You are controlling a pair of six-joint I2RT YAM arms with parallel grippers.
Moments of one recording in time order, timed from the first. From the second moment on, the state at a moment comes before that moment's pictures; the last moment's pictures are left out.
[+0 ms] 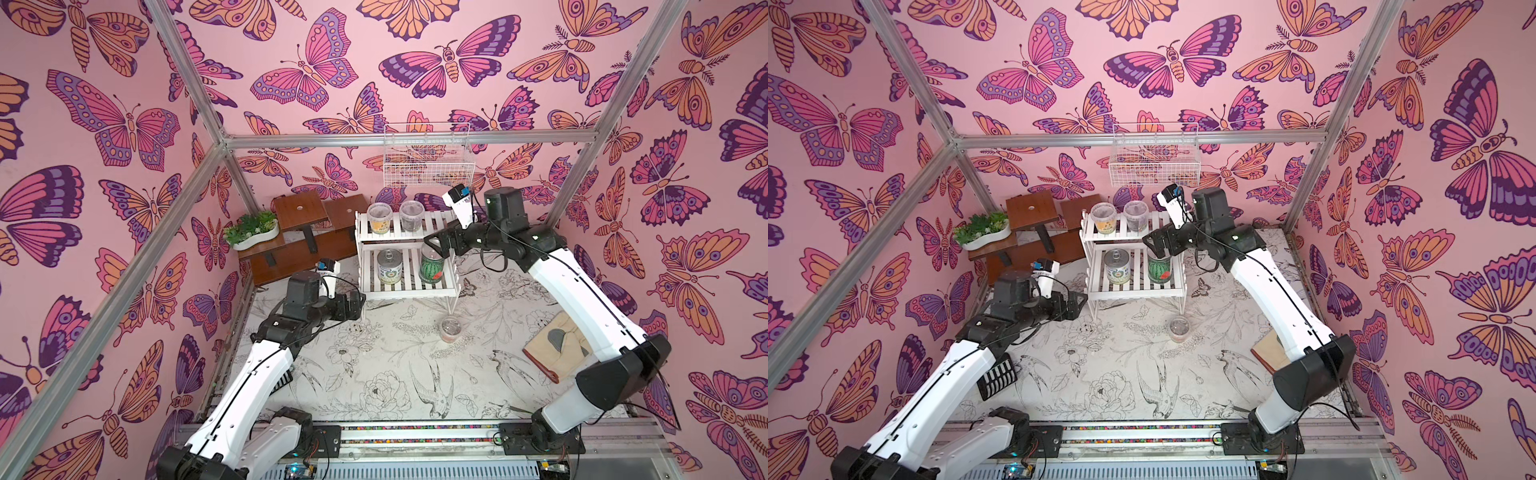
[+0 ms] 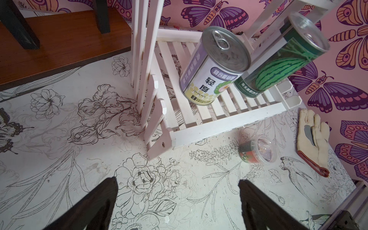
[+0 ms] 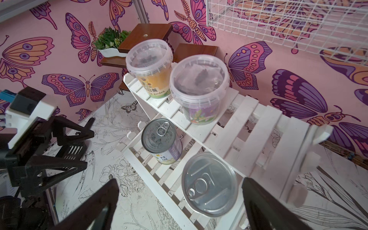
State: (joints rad) left arm -0.24 1.01 0.86 -0.49 0.27 -0.21; right arm 0.52 1.64 1.79 -0.69 -0.38 -0.03
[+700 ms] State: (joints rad) left arm -0.21 1.01 0.87 -0.51 0.29 -0.20; right arm 0.52 1.86 1.95 -0.54 -0.42 -0.02
